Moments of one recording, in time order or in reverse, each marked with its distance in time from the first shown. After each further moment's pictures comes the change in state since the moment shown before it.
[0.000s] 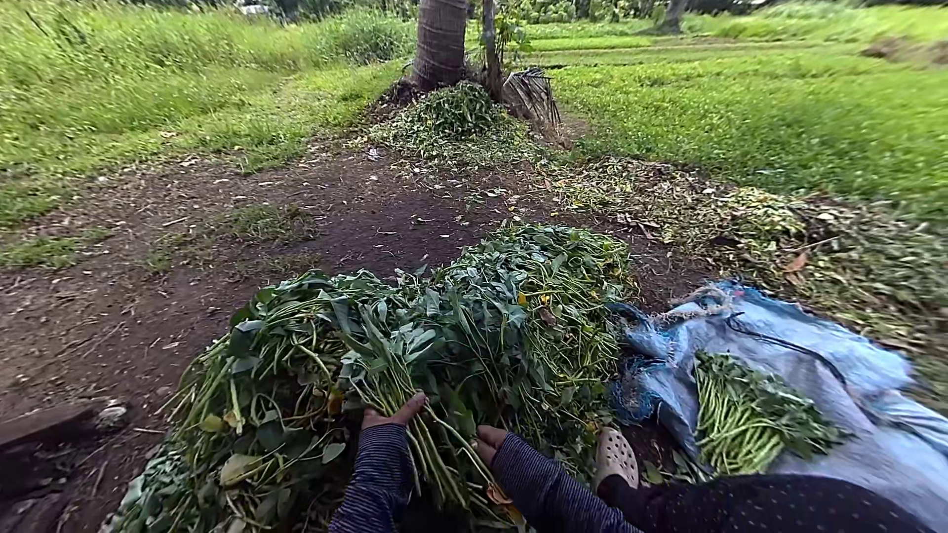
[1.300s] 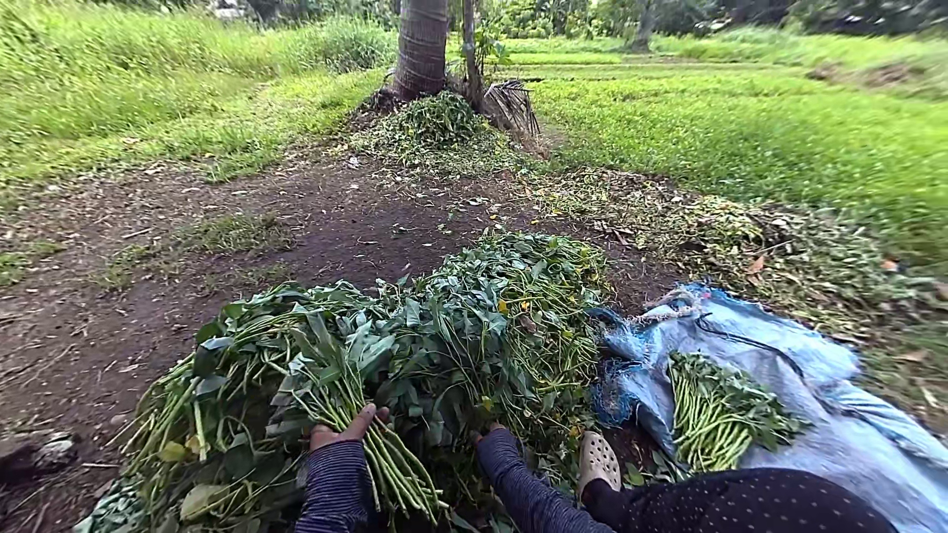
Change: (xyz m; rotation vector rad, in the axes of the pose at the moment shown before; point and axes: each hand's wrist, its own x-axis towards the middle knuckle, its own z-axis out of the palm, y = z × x) left_hand -0.002 0.026 -0.009 -0.079 0.104 0.063; right_hand 0.066 0.057 -0.011 -0.020 0.325 0.401
